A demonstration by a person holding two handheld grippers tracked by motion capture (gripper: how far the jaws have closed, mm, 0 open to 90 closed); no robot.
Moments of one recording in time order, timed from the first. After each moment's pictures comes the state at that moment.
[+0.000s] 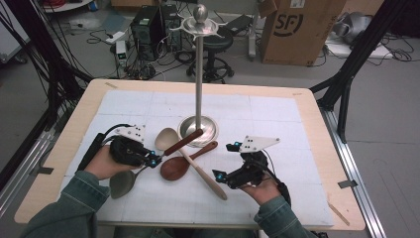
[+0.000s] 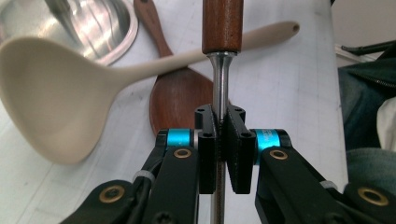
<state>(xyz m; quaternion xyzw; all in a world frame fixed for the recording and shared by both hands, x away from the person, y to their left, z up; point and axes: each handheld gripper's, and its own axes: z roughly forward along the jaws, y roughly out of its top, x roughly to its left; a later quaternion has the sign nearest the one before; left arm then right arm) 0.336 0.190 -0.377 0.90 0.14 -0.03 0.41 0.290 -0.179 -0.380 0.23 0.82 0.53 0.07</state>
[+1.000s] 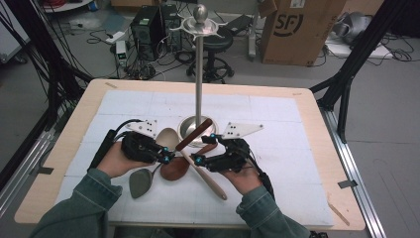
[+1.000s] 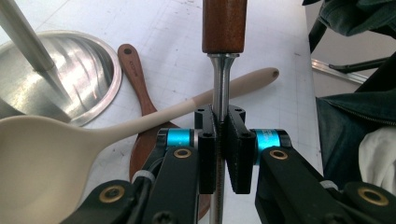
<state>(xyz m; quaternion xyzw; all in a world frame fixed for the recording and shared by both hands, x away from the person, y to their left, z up) 0.335 0.159 -0.358 0.89 0.13 -0.03 0.44 0.306 -0.132 -0.353 0.21 0.79 0.57 0.04</state>
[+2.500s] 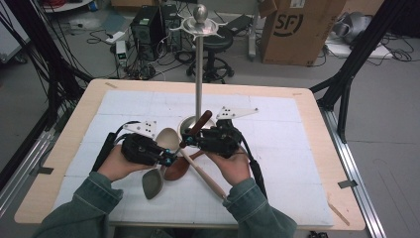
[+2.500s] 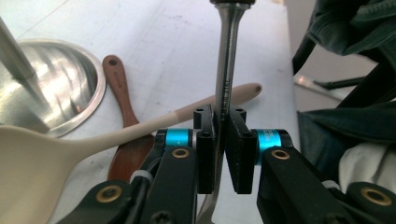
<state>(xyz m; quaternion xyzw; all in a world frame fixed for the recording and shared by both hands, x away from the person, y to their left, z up) 0.328 0.158 -0.358 0.86 0.14 -0.06 0.48 0.322 -0.112 -0.322 0.25 0.75 0.61 -0.04</state>
